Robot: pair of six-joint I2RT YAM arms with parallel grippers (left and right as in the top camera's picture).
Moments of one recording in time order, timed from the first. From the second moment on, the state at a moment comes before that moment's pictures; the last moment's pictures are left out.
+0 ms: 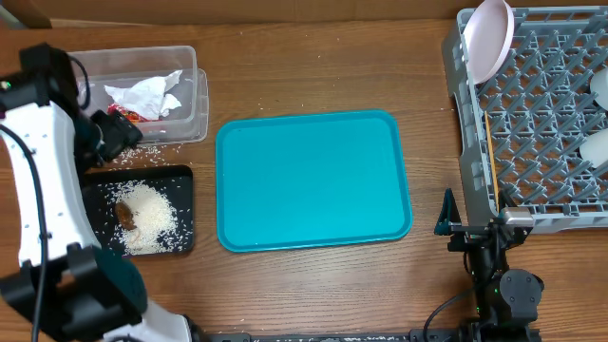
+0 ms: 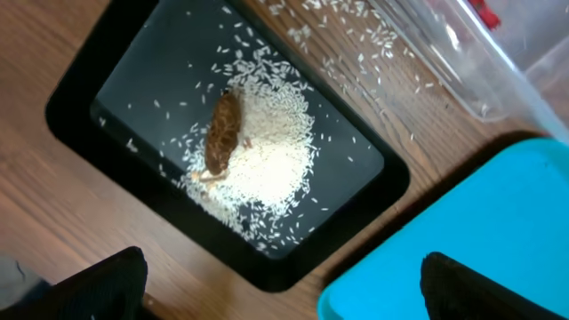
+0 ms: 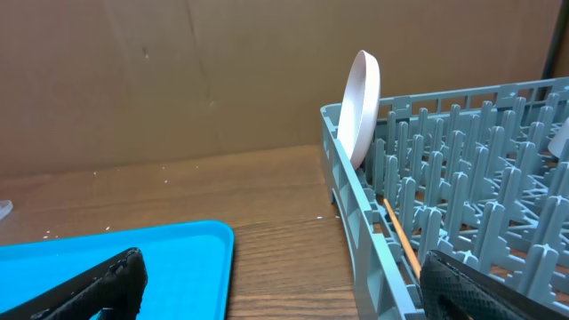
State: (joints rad) left arm 0.34 1.77 1.77 -1.48 -0.07 -0.49; right arm -0.01 0.01 0.02 -0.04 -0.02 0.12
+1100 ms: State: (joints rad) left arm 0.06 0.75 0.24 -0.16 0.23 -0.09; right arm -0.01 0.01 0.02 -0.03 -0.02 0.12
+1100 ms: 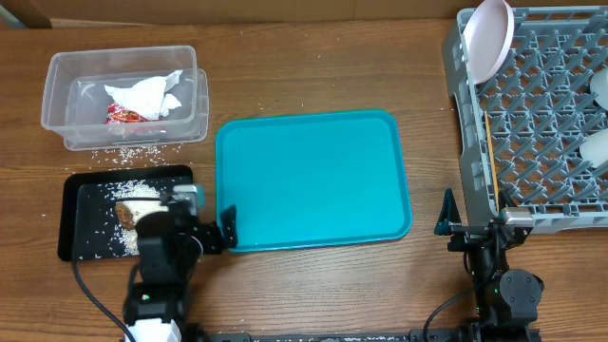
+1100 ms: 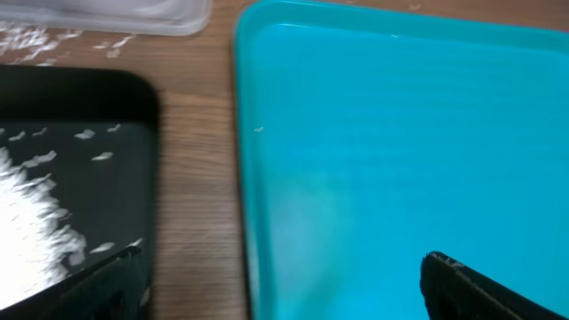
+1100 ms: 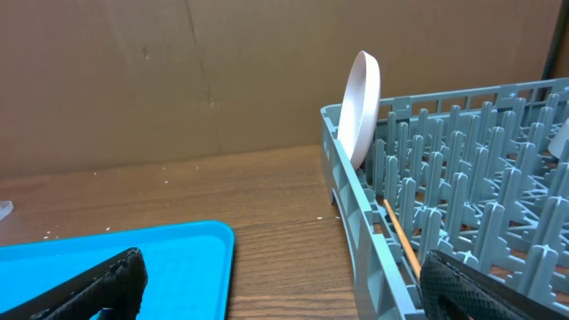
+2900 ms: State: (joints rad) left arm -0.02 0.02 0.01 -0.07 0.05 -0.04; right arm -0.01 0.01 0.02 -0.03 -0.02 0.12
